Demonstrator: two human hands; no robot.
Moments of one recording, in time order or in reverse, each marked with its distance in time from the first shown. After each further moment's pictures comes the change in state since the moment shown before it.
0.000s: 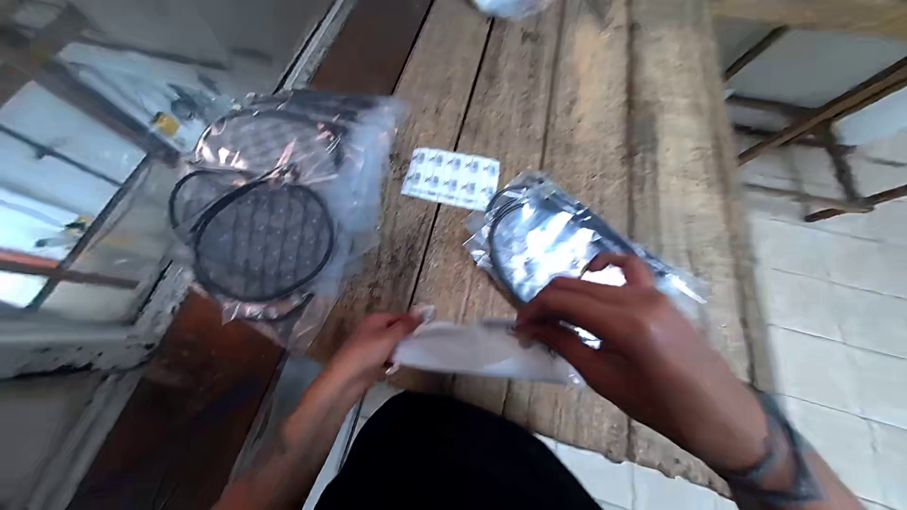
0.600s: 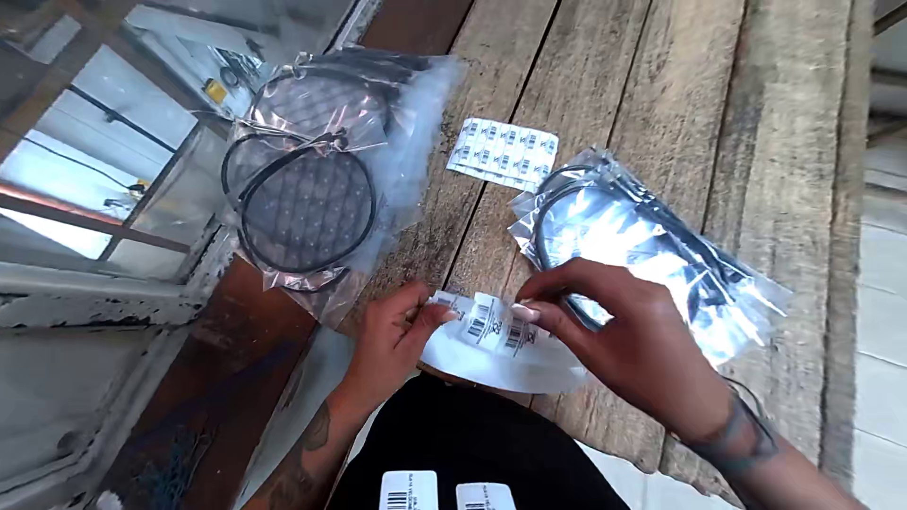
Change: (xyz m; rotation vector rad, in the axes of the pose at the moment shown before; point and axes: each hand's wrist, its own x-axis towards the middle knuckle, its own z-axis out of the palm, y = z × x) left_hand -0.023 -0.011 -0.008 0.150 0.245 0.908; right_hand 0.012 0.001 0.049 0.226 0.077 0.122
